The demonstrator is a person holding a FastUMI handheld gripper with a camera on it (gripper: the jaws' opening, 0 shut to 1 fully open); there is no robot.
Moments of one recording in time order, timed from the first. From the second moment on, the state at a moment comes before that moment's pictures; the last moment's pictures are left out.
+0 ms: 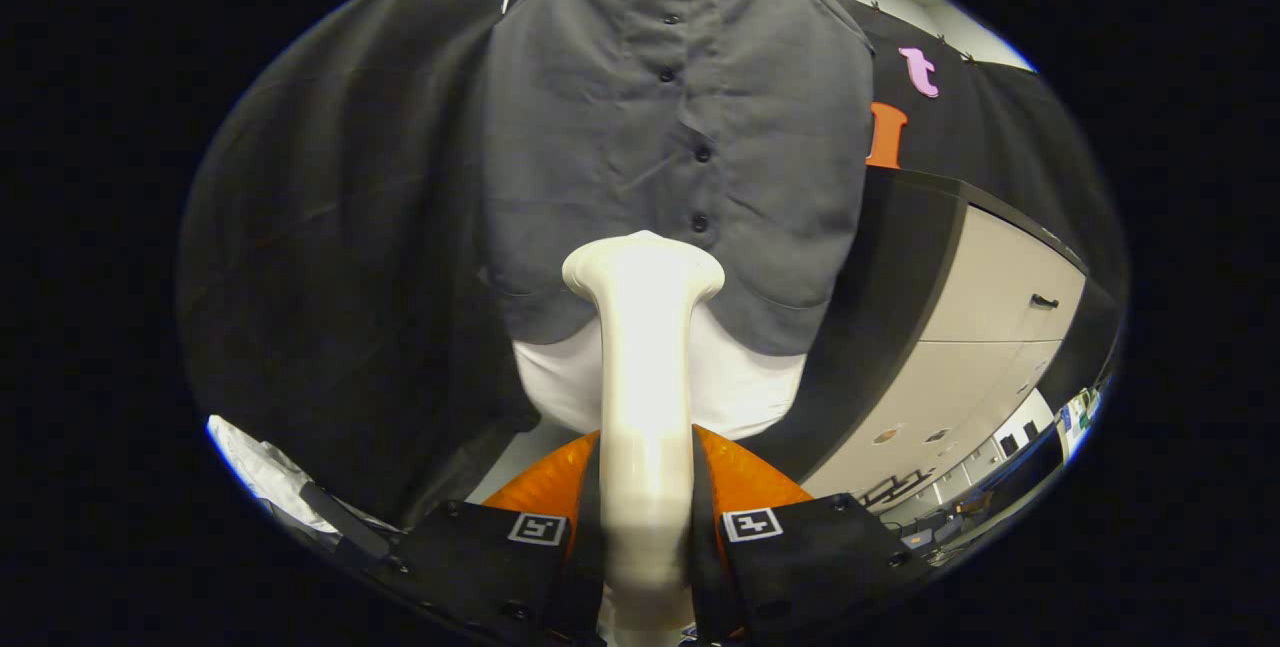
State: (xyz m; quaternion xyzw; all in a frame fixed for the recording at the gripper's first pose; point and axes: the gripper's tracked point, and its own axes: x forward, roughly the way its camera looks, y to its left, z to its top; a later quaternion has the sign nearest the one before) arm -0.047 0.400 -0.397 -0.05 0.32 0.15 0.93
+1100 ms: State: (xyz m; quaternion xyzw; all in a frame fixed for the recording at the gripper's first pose) arm 0.058 0.529 -0.133 0.02 0.10 0.22 0.97
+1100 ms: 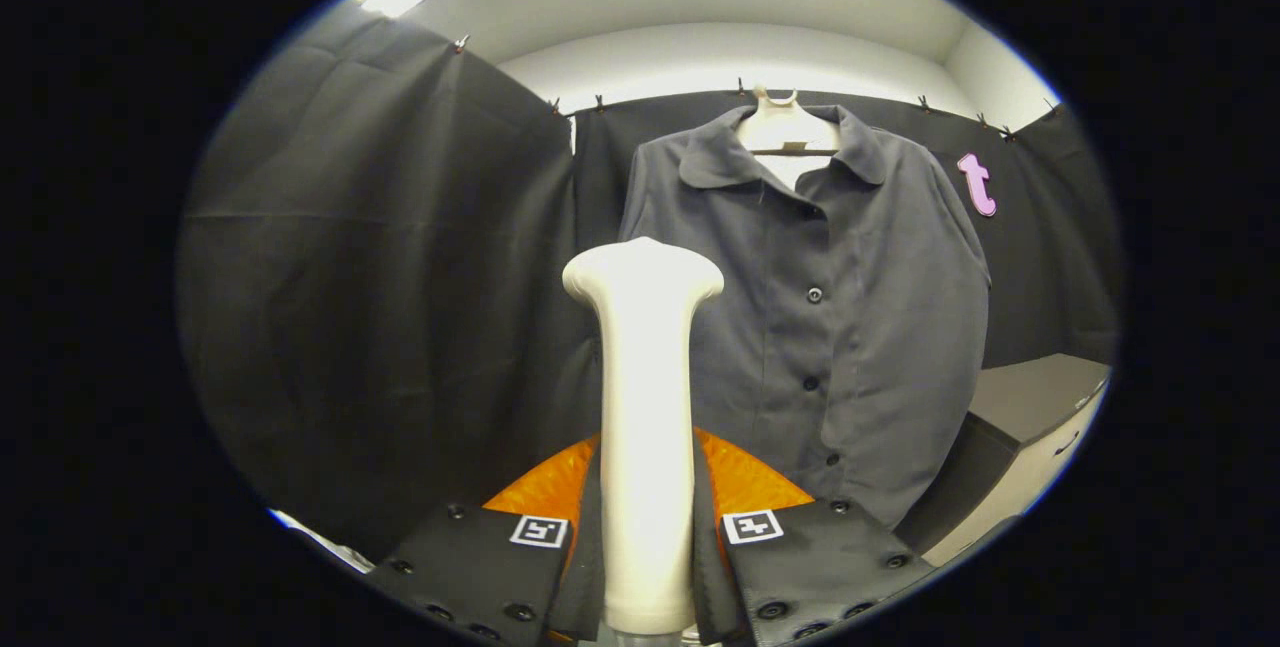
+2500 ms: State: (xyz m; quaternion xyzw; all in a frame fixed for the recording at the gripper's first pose) arm 0.107 0.483 -0.182 -0.01 0.14 0.14 0.98
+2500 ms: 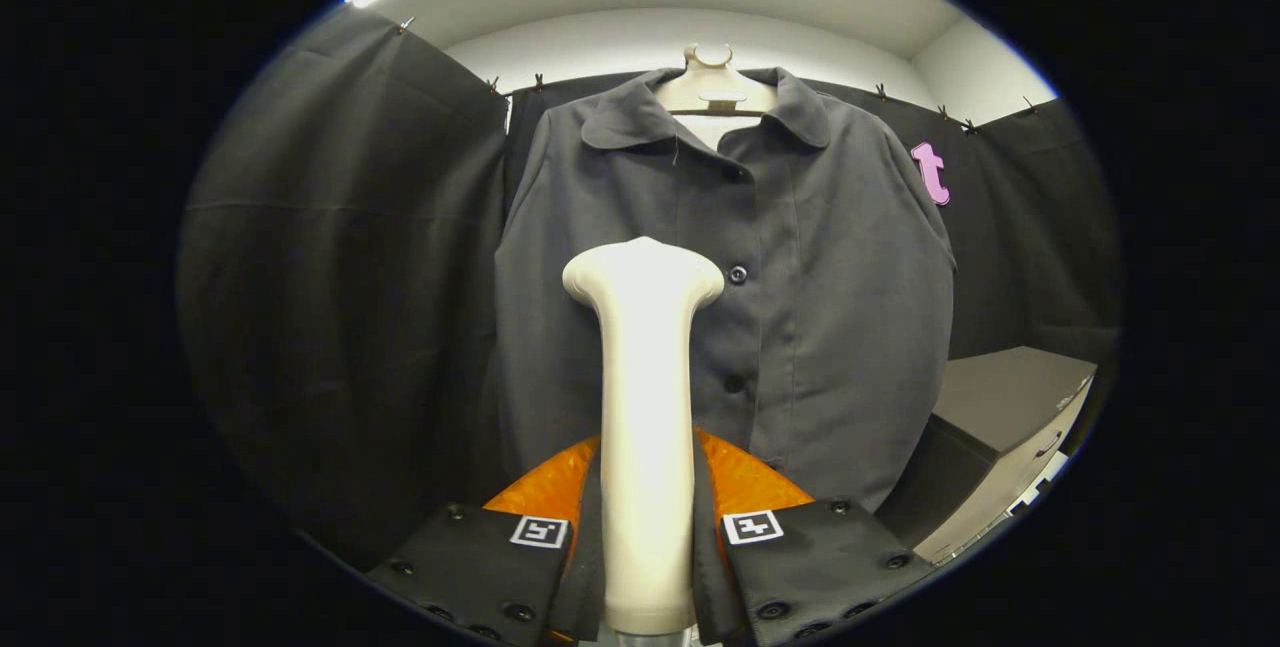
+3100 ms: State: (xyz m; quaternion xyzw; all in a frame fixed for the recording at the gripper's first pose) arm 0.063 0.478 -0.253 -0.04 0.19 0.15 0.97
